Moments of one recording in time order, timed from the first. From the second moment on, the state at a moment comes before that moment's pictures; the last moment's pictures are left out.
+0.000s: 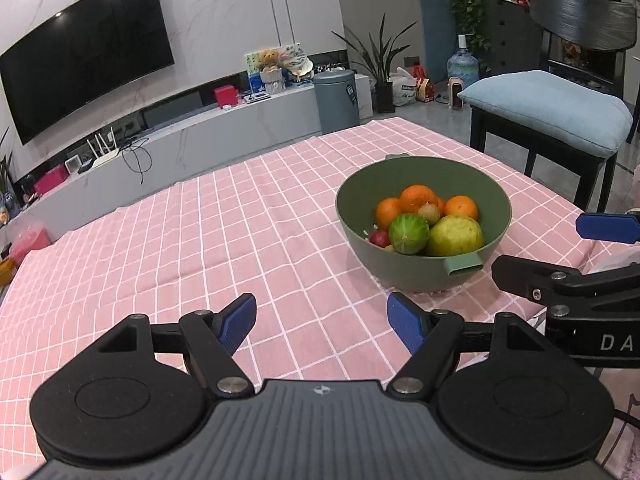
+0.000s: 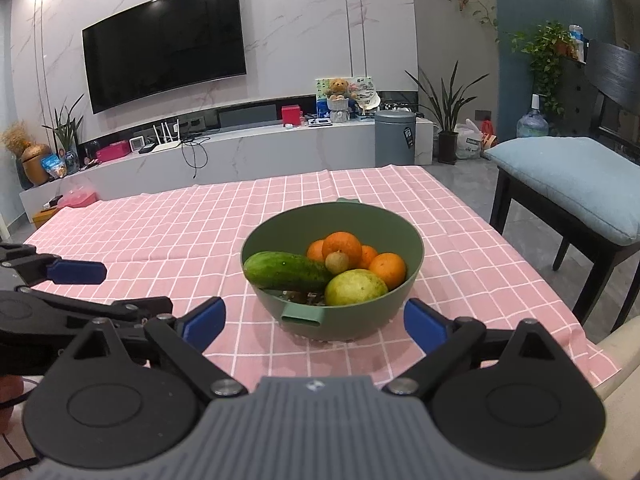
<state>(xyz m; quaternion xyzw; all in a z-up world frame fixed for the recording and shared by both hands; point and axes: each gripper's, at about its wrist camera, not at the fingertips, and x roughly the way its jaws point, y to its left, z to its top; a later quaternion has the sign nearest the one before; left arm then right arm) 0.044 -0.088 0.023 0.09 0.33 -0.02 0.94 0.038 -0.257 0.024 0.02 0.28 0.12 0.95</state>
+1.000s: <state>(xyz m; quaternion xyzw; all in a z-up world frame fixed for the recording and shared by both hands) 0.046 -0.085 0.025 0.09 0.34 -0.02 0.94 0.044 -0.266 0.019 0.04 0.29 0.12 0.95</state>
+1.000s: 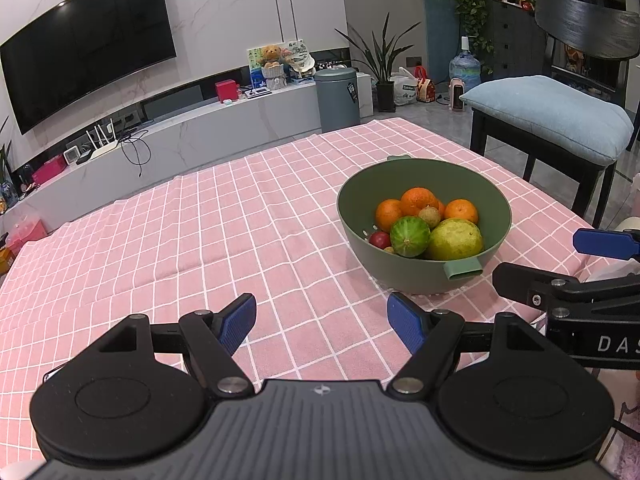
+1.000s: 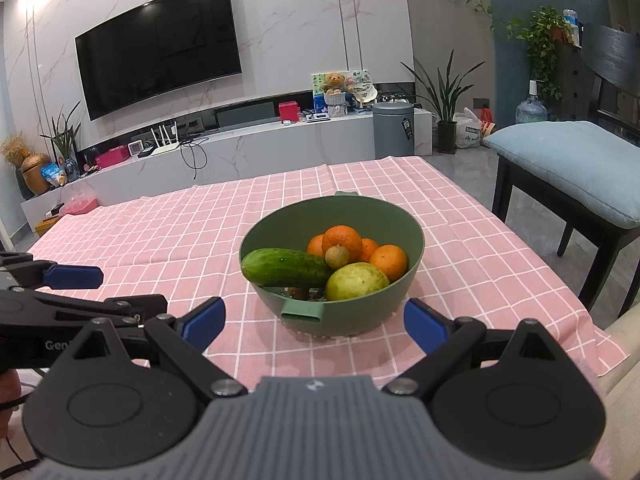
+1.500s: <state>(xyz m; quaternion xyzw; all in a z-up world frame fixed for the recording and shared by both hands) 0.046 -0.084 0.025 0.09 0.34 -0.02 0.94 0.044 -0.266 0.019 0.05 0.29 0.12 0.95</state>
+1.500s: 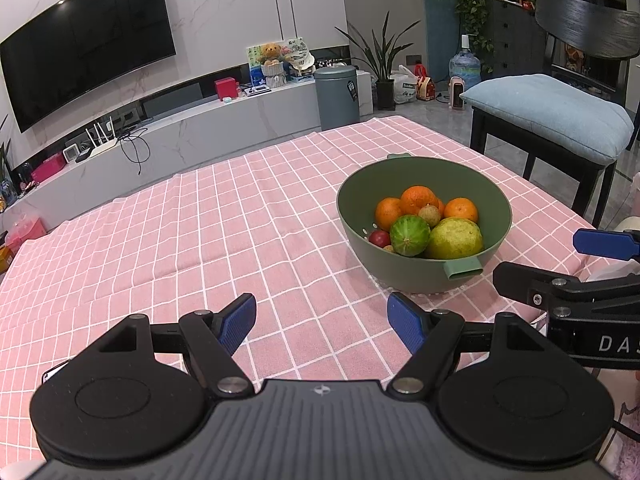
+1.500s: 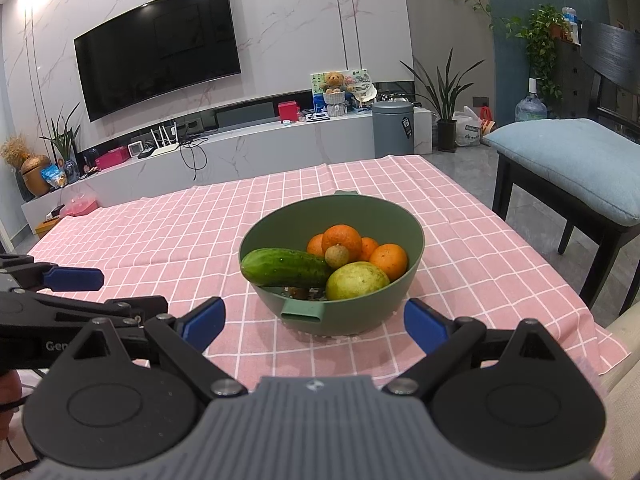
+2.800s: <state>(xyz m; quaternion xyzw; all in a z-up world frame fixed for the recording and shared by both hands) 0.041 -0.087 0.023 0.09 0.34 -0.02 0.93 0.044 -0.266 0.018 0.05 0.29 0.12 0.95</state>
